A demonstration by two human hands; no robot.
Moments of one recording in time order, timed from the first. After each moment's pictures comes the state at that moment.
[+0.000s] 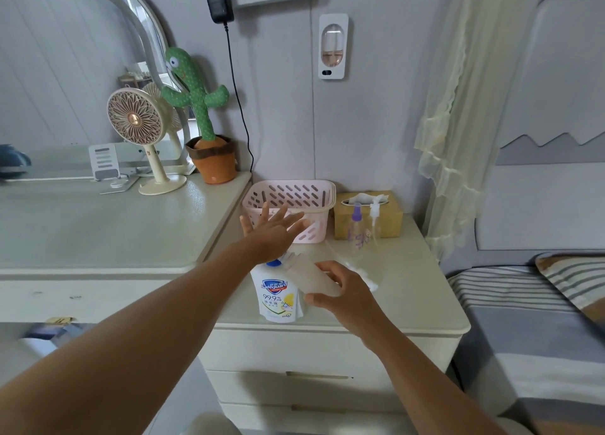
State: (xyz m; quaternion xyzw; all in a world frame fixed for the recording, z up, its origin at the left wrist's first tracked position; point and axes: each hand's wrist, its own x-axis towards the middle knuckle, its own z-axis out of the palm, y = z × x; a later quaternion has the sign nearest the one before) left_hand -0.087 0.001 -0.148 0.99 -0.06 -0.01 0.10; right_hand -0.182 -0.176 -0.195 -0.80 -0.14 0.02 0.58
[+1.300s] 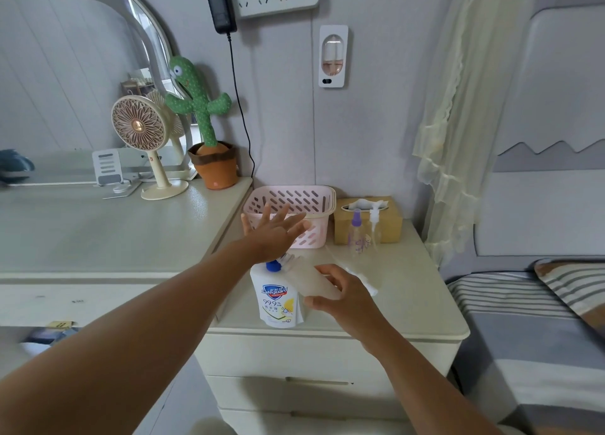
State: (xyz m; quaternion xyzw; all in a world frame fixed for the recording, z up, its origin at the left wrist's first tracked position) left_hand -0.087 0.000 -0.136 0.99 -0.08 -0.01 0.07; right_hand -0.181 -0.177 -0.193 -0.80 -0.13 0.03 0.58
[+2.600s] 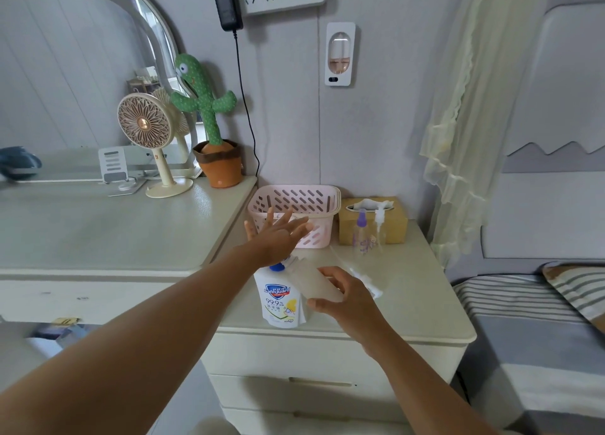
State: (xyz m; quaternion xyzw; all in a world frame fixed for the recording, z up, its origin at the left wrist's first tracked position) left_hand -0.087 0.002 -0.145 0.99 -0.07 -0.02 0.13; right_hand -0.181 -0.173 -0.195 -0.80 -0.13 0.04 0.59
